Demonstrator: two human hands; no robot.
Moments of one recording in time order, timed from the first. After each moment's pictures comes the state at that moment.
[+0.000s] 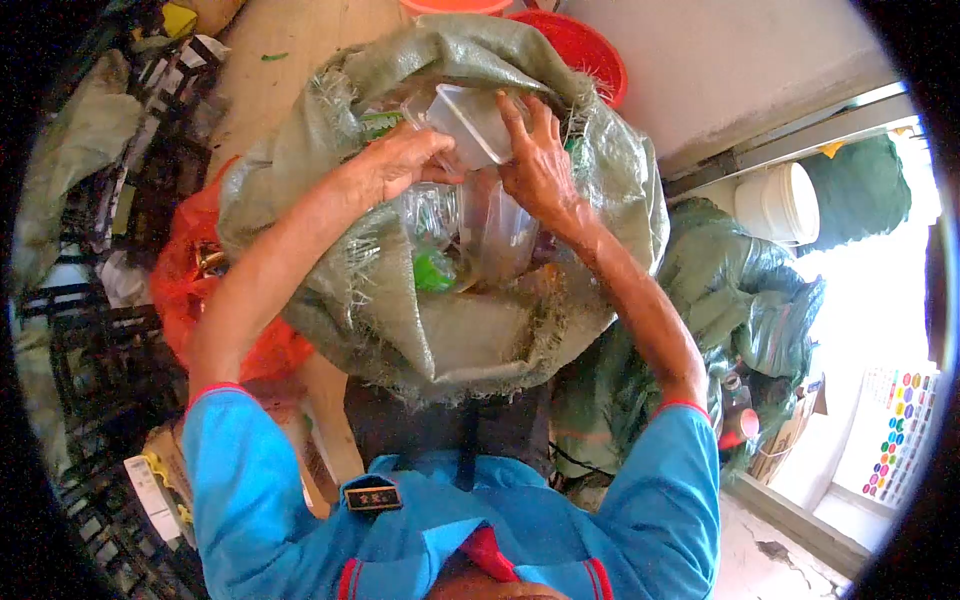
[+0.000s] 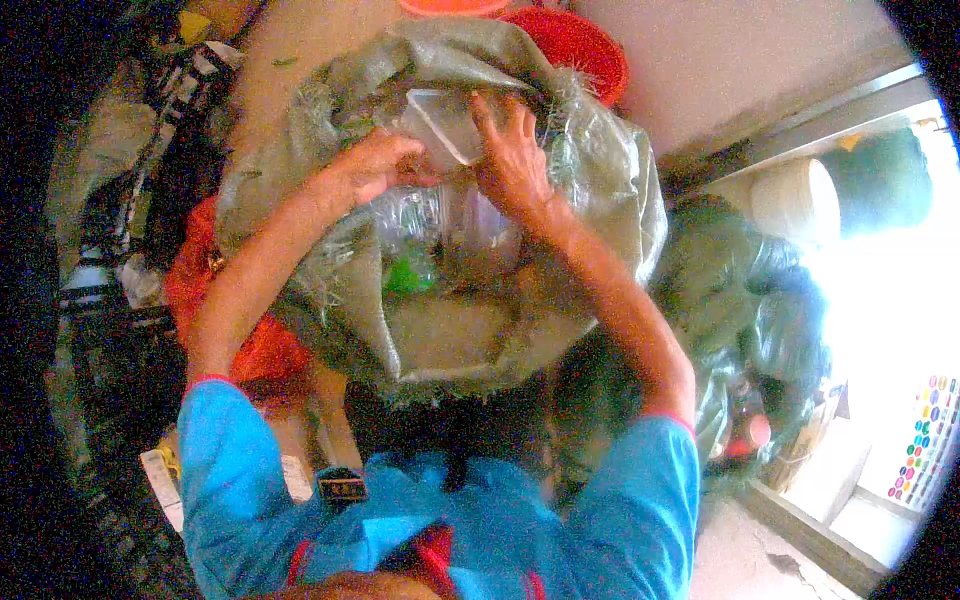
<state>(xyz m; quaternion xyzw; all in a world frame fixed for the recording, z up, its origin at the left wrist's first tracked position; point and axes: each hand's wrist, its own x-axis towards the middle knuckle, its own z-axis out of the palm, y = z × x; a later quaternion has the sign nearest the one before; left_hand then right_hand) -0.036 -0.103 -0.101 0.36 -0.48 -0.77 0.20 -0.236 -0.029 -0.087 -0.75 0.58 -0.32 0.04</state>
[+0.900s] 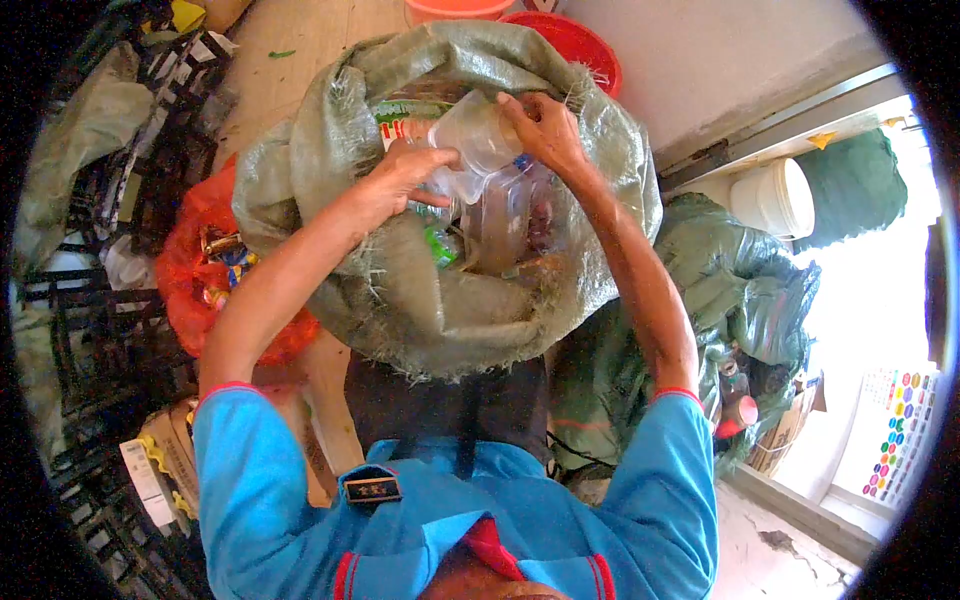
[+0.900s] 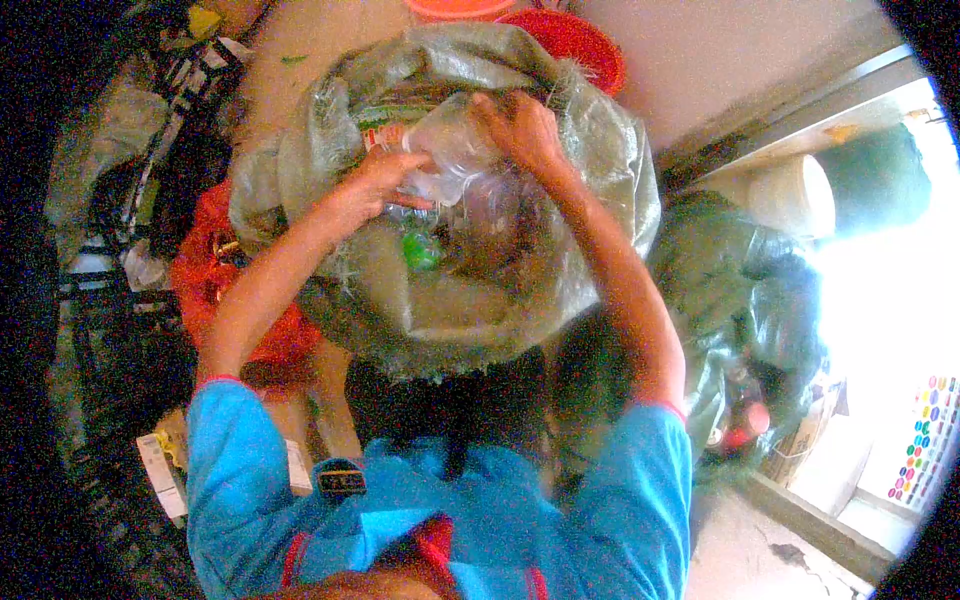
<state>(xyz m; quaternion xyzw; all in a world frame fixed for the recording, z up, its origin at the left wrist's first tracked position) -0.038 -0.049 -0.086 0.50 -0.46 -0.70 0.23 -0.260 -0.061 -0.098 -0.63 0.68 -0.34 0.18</state>
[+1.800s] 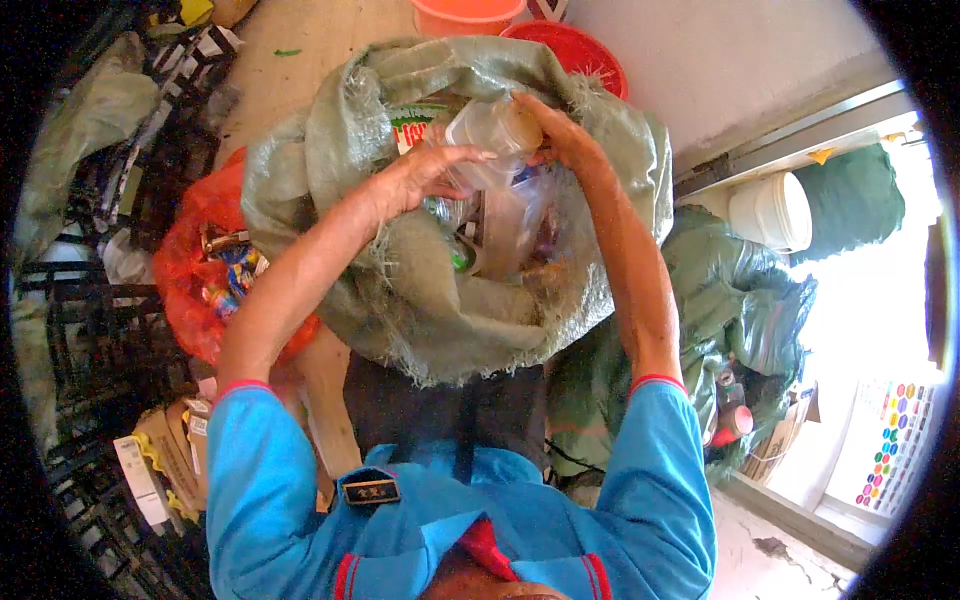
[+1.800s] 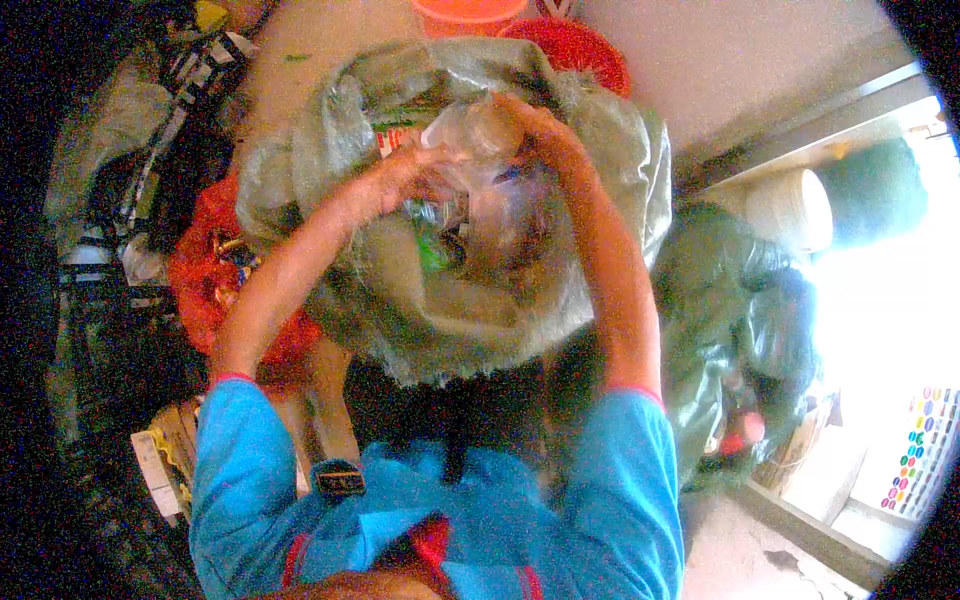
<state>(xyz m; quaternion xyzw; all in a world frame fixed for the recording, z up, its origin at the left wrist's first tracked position) -0.045 -0.065 -0.096 0.44 -0.47 -0.74 0.20 -0.284 -0.090 -0.115 -0.57 0.56 -0.31 0.51</state>
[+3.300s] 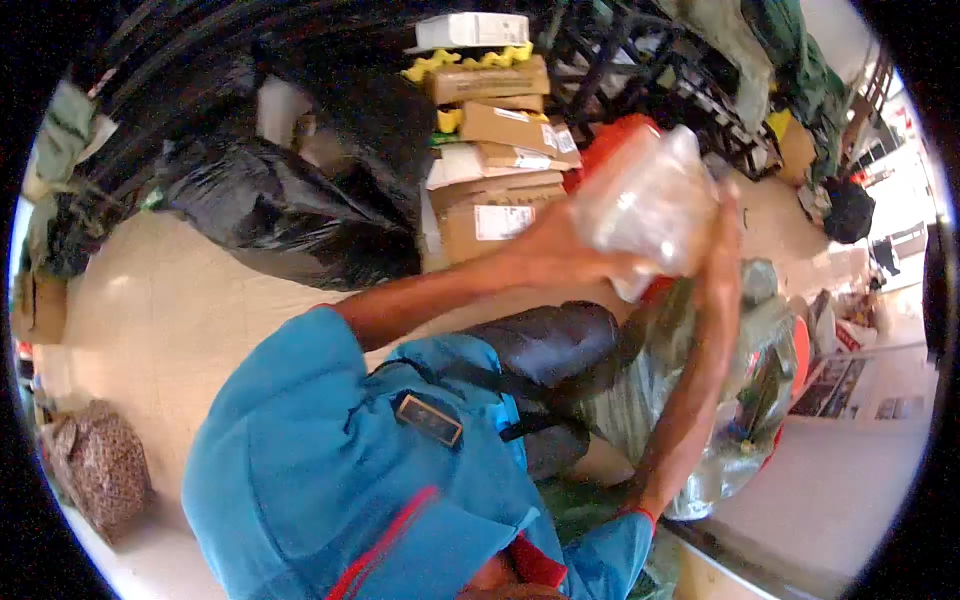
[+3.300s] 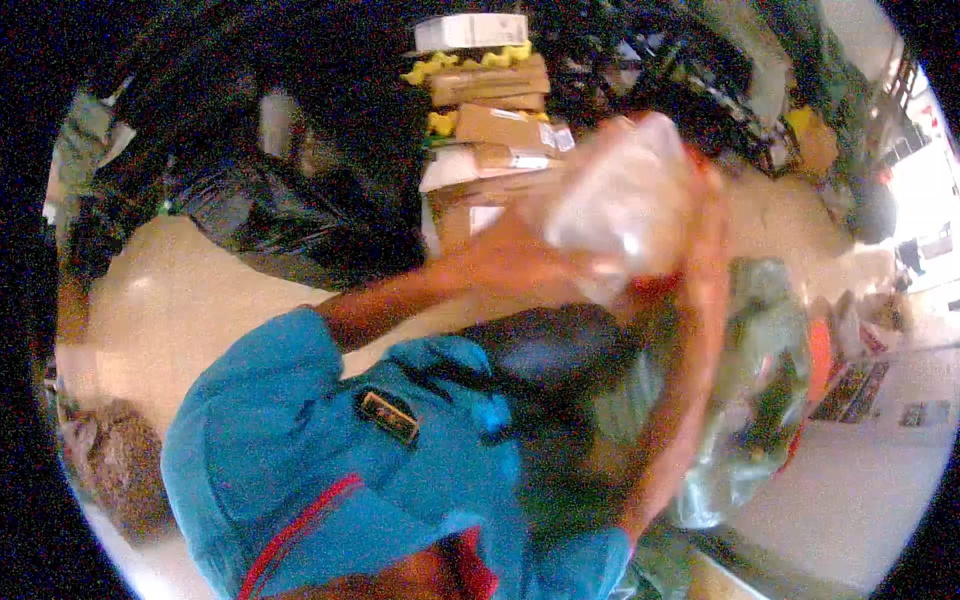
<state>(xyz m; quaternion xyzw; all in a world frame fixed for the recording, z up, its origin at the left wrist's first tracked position) 0.154 0.437 0.049 0.60 -0.34 -0.25 0.68 0.088 0.255 0.092 -0.73 0.29 -0.23 0.57</state>
